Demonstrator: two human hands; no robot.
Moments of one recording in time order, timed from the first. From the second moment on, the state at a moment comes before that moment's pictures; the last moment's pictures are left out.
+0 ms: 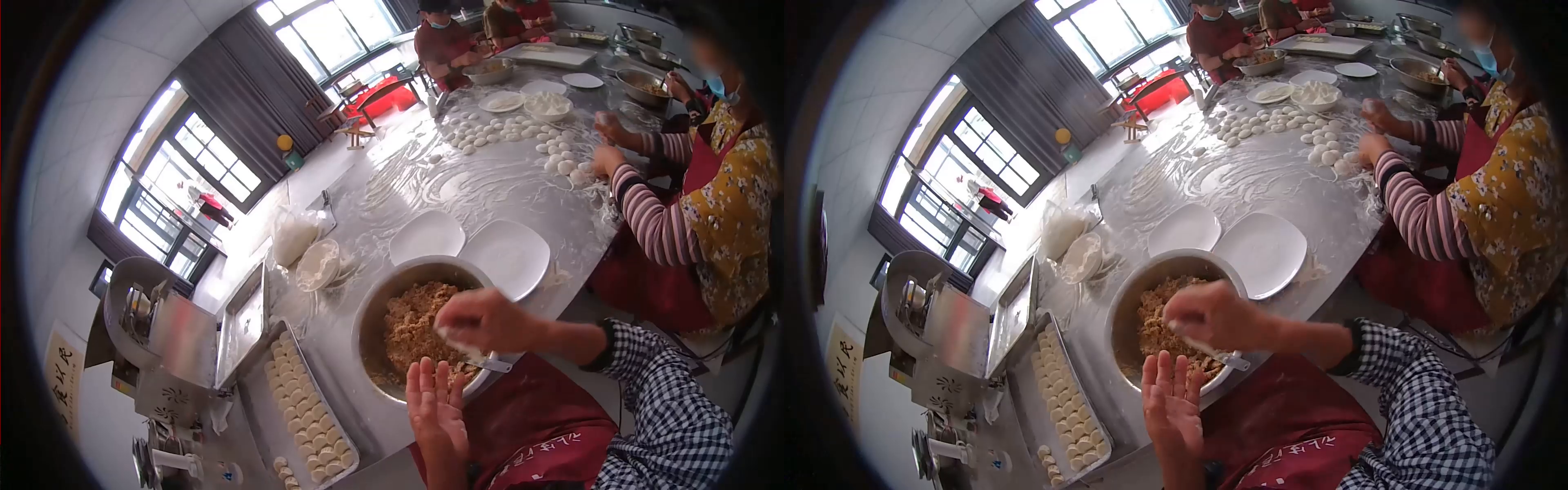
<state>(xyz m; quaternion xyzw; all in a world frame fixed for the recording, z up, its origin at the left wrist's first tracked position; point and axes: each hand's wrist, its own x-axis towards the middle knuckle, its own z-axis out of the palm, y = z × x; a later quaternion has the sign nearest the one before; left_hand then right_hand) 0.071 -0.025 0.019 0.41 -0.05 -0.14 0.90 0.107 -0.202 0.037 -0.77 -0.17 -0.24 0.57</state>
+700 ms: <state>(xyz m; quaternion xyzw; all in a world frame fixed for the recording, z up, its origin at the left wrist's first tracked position) 0.076 0.011 -0.006 0.40 0.07 -0.15 0.90 0.054 -0.222 0.003 -0.89 -0.14 -0.20 0.38</state>
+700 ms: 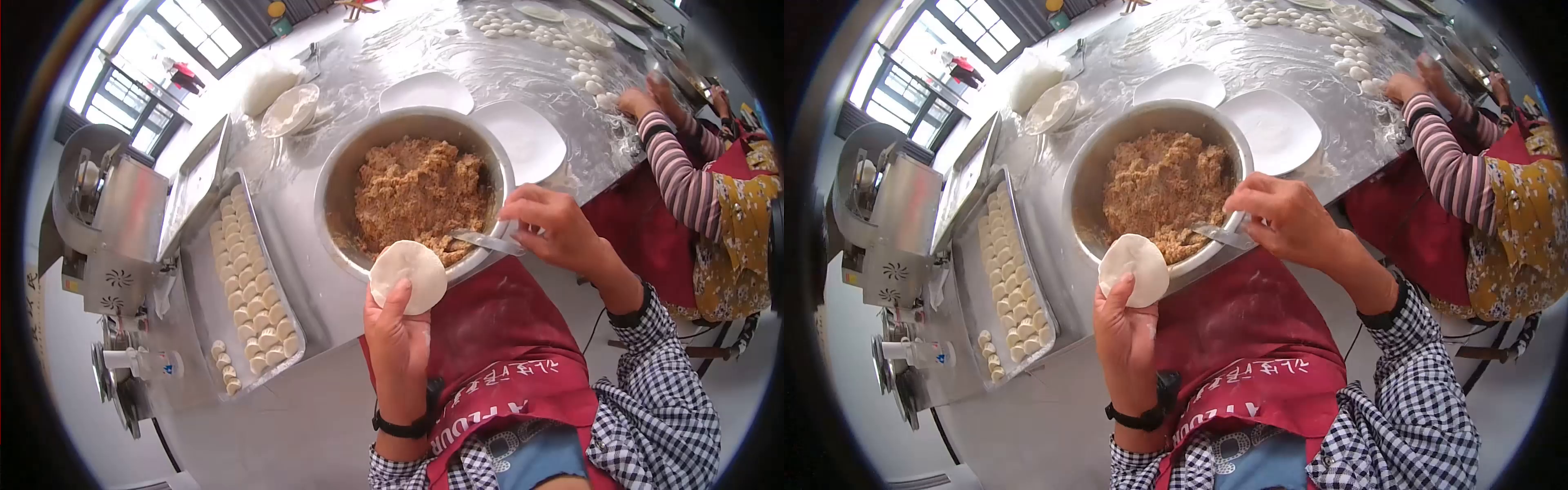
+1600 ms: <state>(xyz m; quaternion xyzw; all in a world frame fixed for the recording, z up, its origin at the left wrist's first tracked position) 0.041 0.048 -0.035 0.38 0.23 -0.19 0.88 0.088 -0.196 -0.004 -0.75 -0.13 -0.13 0.64</state>
